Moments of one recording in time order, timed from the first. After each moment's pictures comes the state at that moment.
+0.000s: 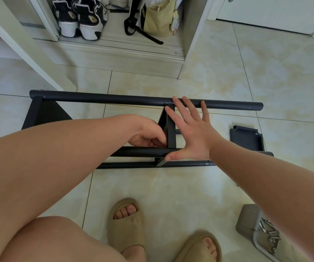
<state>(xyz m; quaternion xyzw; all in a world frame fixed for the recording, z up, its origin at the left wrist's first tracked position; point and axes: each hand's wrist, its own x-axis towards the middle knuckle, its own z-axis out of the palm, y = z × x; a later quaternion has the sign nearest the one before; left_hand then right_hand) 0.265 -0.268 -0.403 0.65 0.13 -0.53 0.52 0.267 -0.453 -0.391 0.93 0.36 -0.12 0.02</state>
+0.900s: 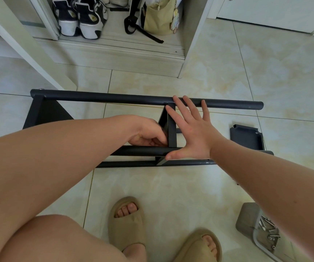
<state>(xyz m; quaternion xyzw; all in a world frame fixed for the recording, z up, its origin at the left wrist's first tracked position) 0.263 -0.267 -0.404 0.67 0.12 -0.50 0.53 0.267 -0.452 -0.390 0.93 0.36 -0.13 0.03</state>
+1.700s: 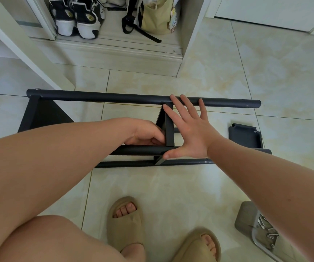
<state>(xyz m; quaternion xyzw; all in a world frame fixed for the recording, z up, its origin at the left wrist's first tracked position) 0.259 -0.264 -0.412 0.64 0.07 -0.52 0.56 0.267 -0.453 -0.390 0.93 0.36 -0.12 0.02</state>
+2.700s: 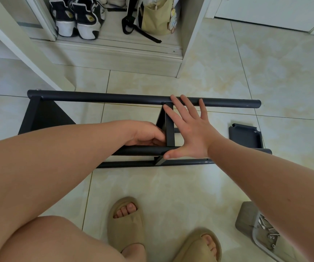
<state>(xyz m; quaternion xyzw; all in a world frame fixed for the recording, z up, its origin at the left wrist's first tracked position) 0.257 -0.264 -0.418 0.66 0.06 -0.49 0.56 0.267 -0.452 -0.389 0.93 0.36 -0.13 0.02</state>
